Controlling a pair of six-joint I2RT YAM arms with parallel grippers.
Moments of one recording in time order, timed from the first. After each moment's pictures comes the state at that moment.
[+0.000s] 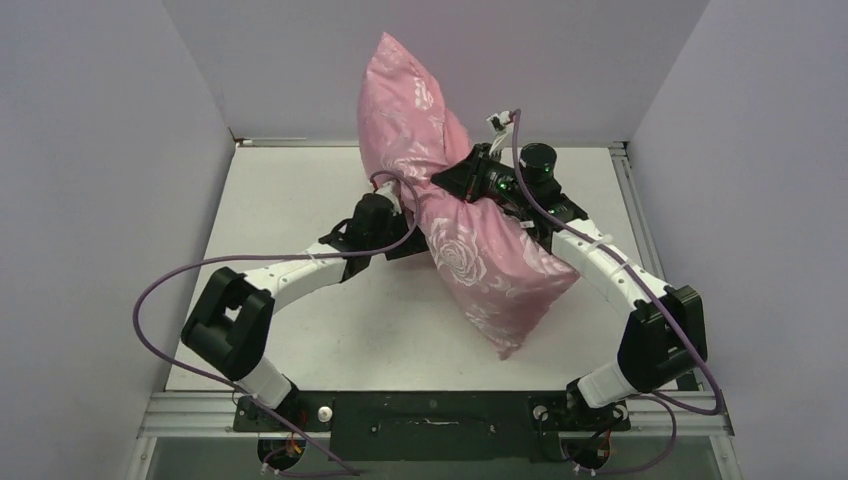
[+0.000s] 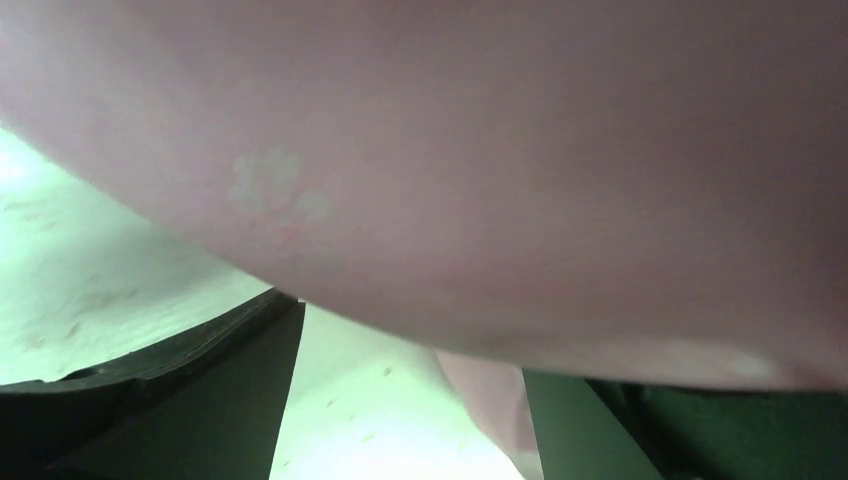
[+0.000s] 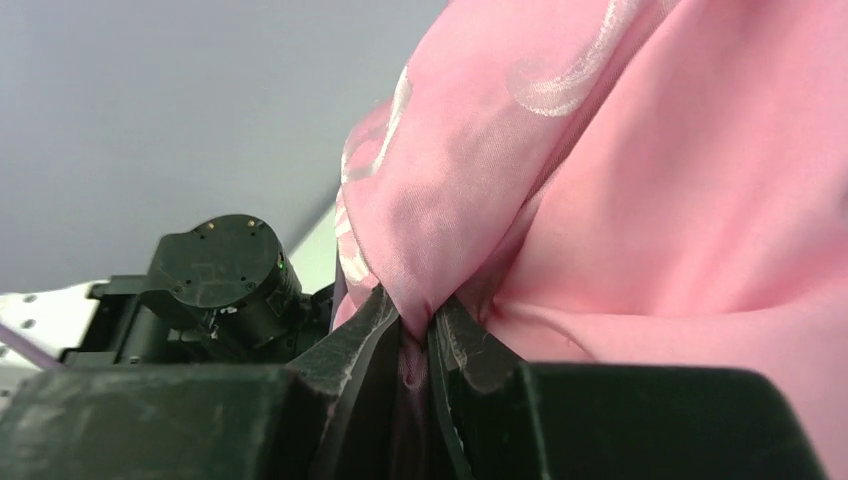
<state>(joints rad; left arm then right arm) -0.59 1.56 0.95 0.04 0.16 -0.79 0.42 1.51 1.17 0.29 -0.63 0.64</state>
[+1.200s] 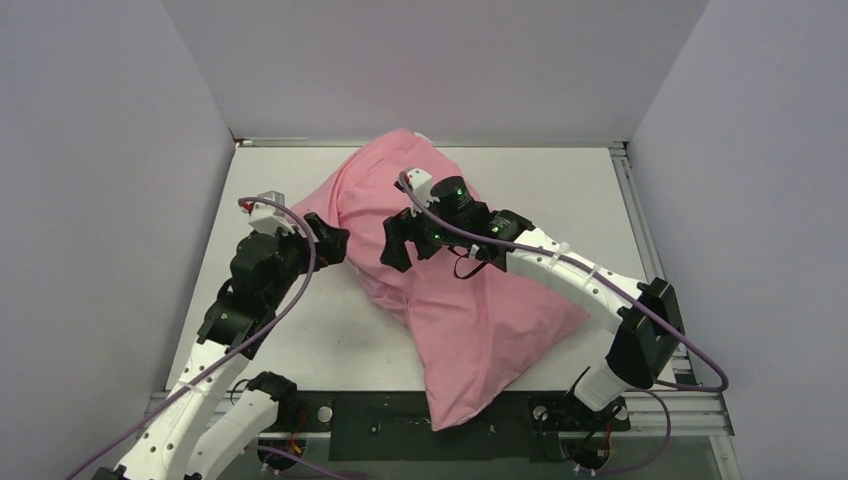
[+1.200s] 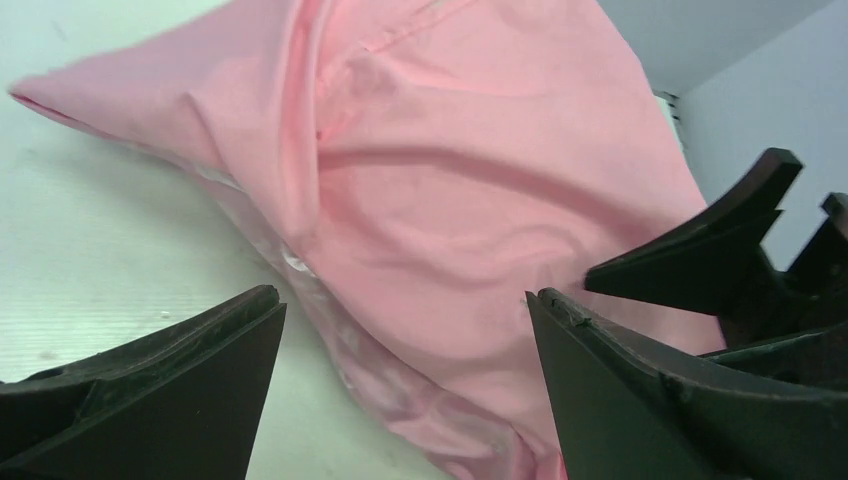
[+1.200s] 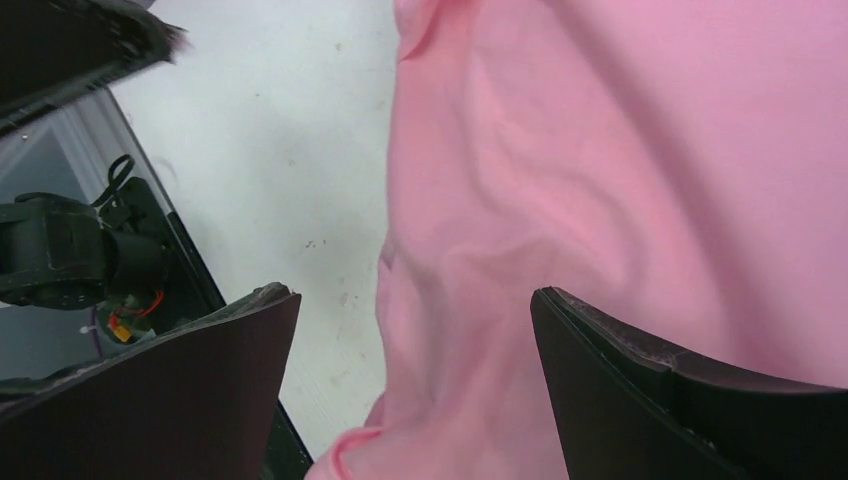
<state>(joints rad) -0.38 0.74 0.75 -0.27 -0.09 -0.61 0.82 1.57 1.37 -0.36 -0.29 0.22</state>
